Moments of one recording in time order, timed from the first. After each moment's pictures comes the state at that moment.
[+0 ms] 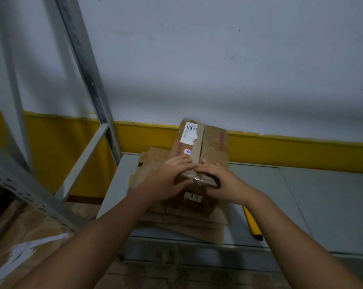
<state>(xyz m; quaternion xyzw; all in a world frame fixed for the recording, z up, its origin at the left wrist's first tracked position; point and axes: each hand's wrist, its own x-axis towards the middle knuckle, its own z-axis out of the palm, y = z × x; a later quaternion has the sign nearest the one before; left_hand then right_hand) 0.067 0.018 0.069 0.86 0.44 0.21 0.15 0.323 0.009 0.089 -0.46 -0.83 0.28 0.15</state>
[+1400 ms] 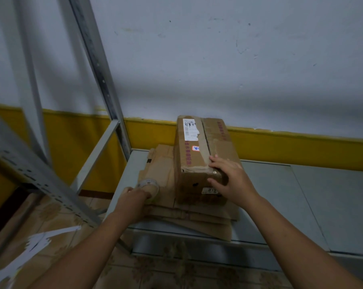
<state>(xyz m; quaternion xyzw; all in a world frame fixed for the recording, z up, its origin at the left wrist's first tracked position) -0.030 -0.037 -0.013 0.76 0.64 -0.09 0.08 0.317 -0.007 0.065 -0.51 -0.81 0.12 0.28</state>
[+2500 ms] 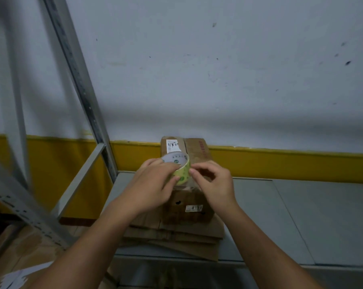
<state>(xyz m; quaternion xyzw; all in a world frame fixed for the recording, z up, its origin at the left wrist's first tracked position) 0.080 -0.042 0.185 0.82 0.52 0.23 0.08 0.282 -0.035 0.148 -0.48 -0.64 0.27 0.53</state>
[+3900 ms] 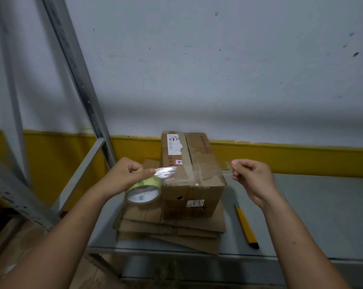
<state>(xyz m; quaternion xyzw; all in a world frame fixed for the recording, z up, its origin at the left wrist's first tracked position) -0.005 0.003 0.139 0.70 0.48 0.33 0.42 0.368 -0.018 0.146 -0.56 -0.39 0.48 0.56</state>
